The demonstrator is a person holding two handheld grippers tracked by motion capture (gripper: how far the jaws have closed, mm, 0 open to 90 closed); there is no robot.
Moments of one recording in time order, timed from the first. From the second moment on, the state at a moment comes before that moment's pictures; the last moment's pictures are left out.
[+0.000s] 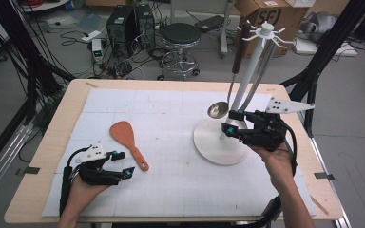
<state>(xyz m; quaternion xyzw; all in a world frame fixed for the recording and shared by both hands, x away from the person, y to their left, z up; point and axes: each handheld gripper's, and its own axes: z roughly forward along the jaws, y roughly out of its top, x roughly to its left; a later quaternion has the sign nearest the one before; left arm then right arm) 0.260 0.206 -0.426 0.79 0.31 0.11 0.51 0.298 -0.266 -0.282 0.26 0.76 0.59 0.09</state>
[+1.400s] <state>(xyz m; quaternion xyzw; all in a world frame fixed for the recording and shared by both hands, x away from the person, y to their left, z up) 0.265 0.202 -0.432 0.80 0.34 0.10 0.48 0.268 -0.267 -0.385 0.30 0.77 0.56 0.06</state>
